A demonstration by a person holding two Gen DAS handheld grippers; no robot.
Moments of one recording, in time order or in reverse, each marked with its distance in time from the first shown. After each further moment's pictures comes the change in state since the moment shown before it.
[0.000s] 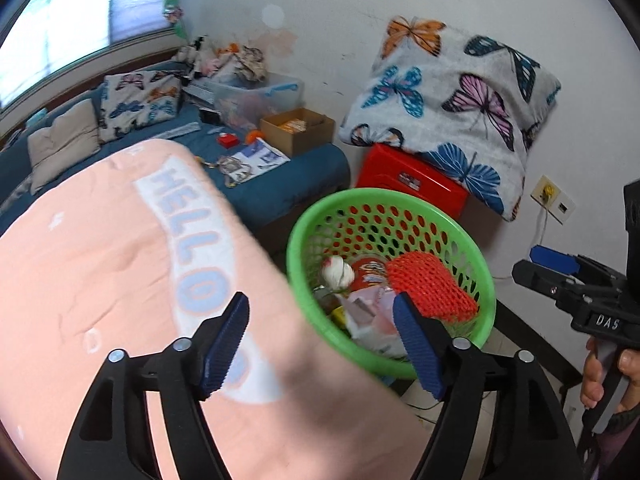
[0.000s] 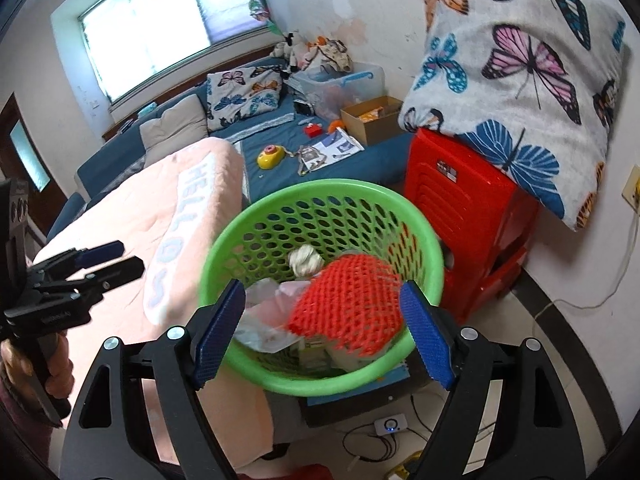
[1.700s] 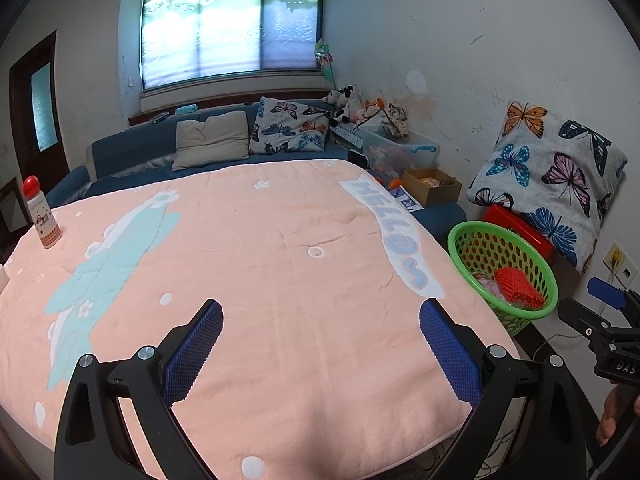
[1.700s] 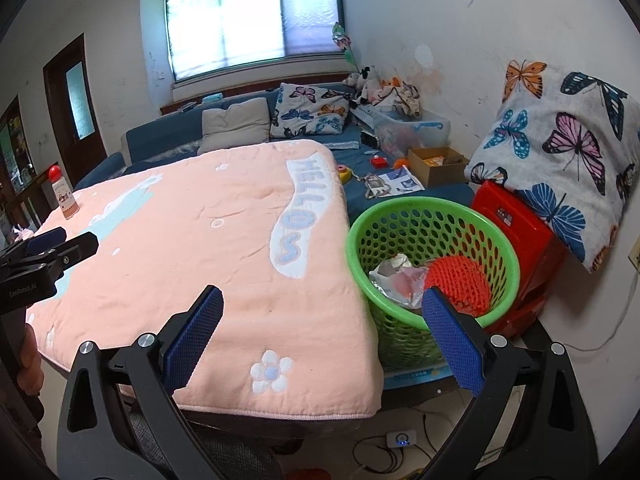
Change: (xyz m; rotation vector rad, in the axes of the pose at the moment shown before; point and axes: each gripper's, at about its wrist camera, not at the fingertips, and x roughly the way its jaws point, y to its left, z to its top) left arm -0.200 0.083 -0.139 -0.235 -0.215 0.404; right arm -0.064 0.146 -0.075 -0.233 -0.127 0.072
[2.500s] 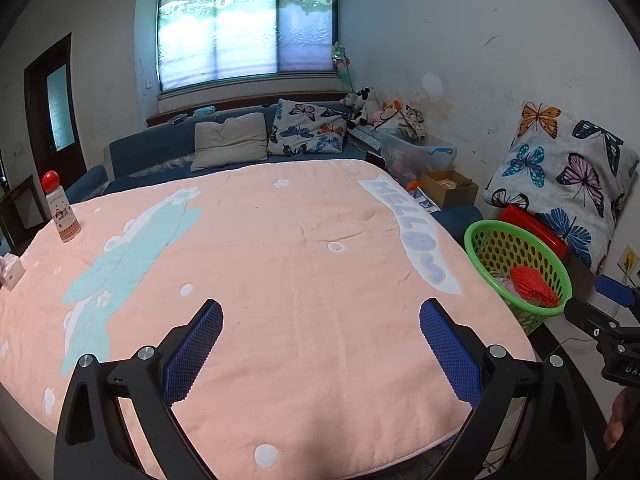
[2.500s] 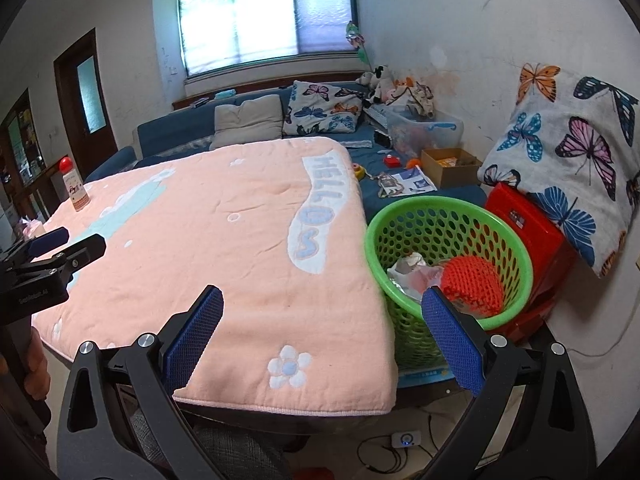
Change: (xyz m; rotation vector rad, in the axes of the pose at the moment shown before) left arm -0.006 0.006 -0.011 -0.014 -0.008 0.066; right arm 0.001 0.013 -0.003 -0.032 0.005 0.036
